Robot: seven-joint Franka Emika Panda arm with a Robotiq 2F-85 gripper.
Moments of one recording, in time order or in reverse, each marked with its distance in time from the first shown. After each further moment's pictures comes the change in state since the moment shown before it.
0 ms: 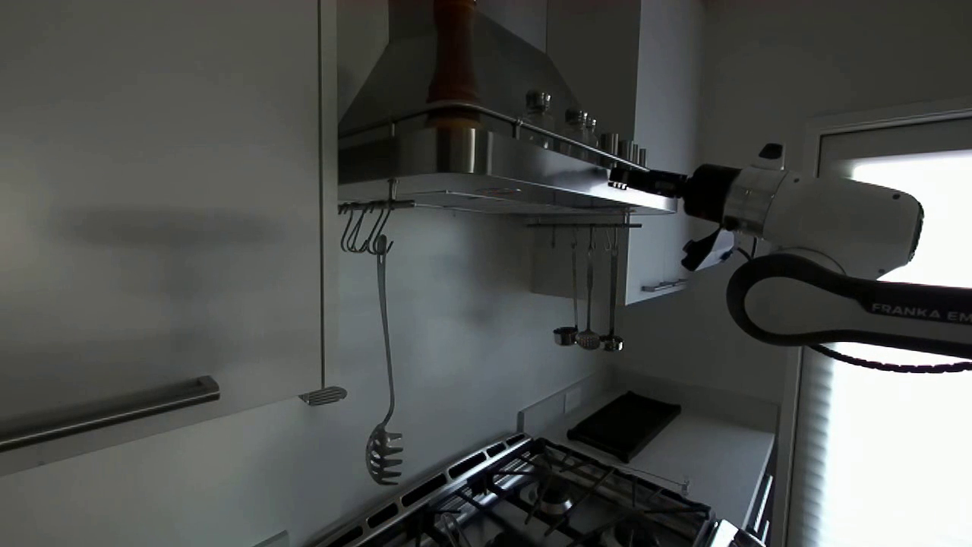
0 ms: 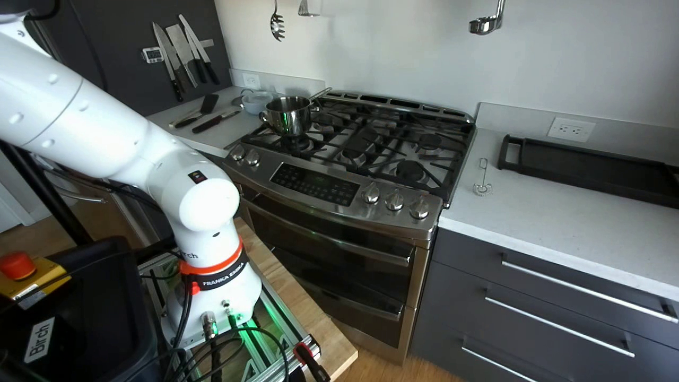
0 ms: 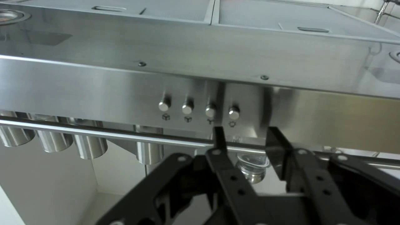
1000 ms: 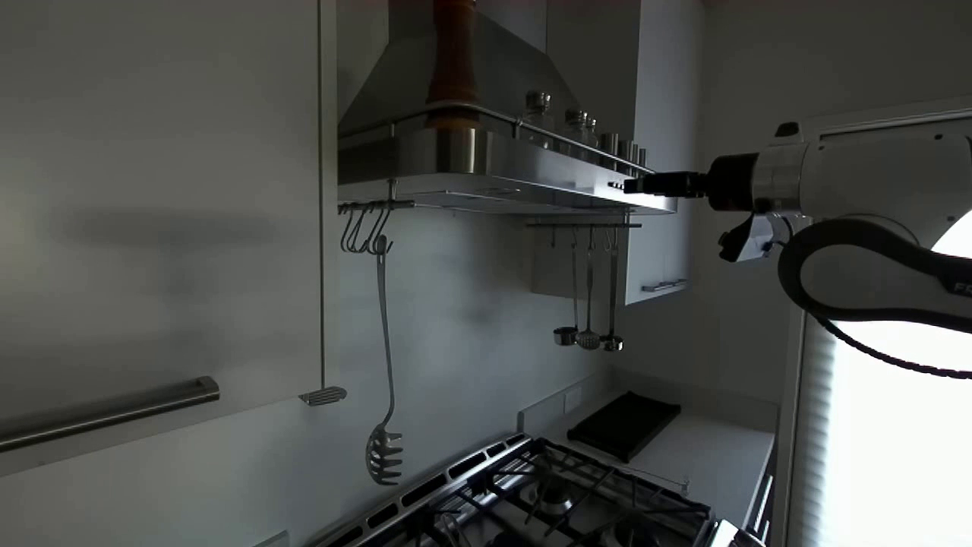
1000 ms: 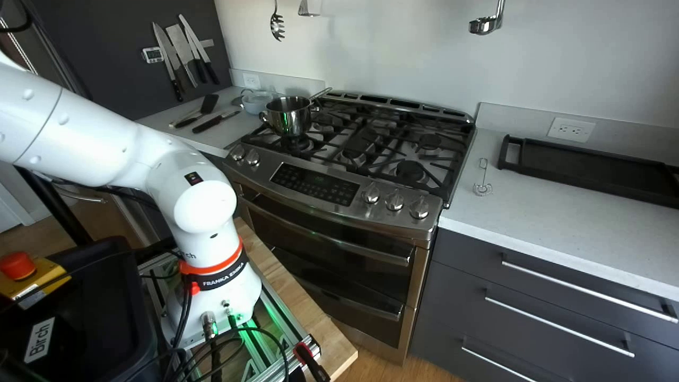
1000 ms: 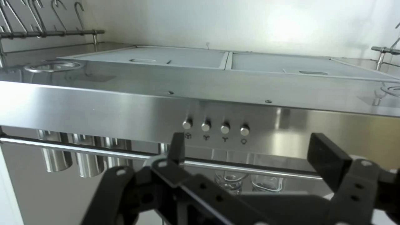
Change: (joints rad) arm -0.060 -0.126 0.016 0.027 0.000 -0.394 0.066
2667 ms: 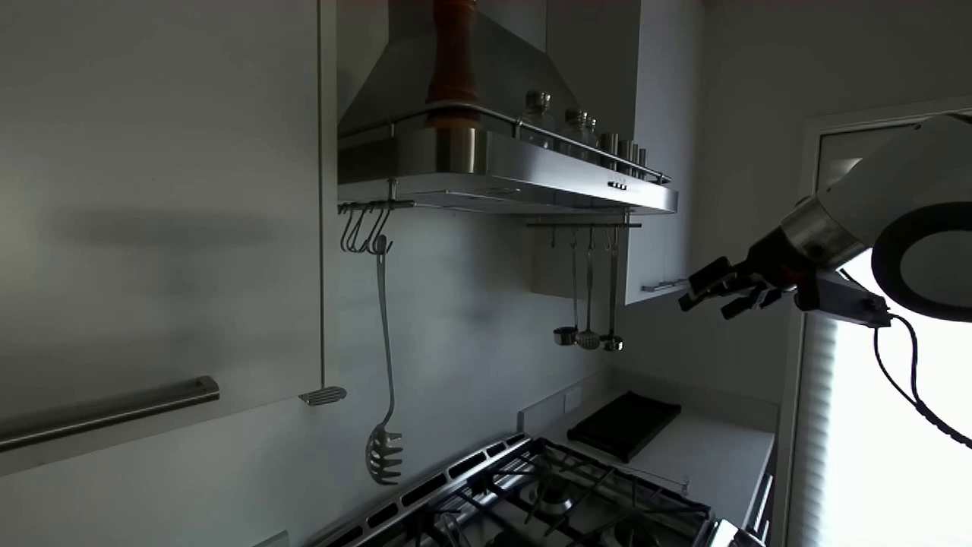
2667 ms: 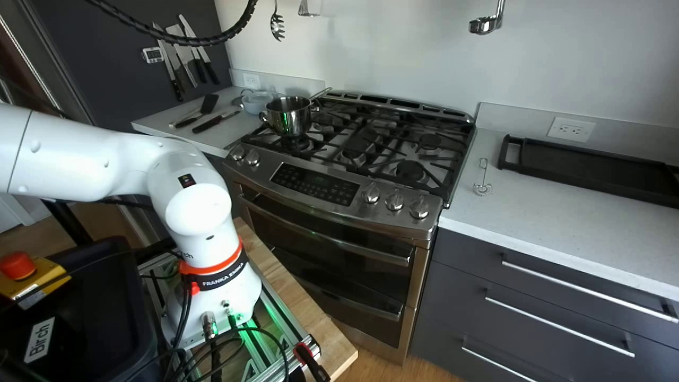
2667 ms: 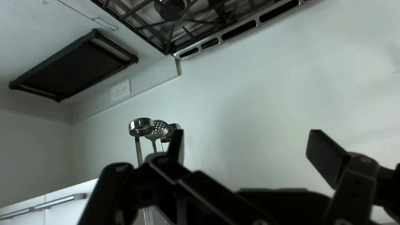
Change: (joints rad) arm -0.083 -0.220 -0.016 -0.091 0.071 -0.859 0.282
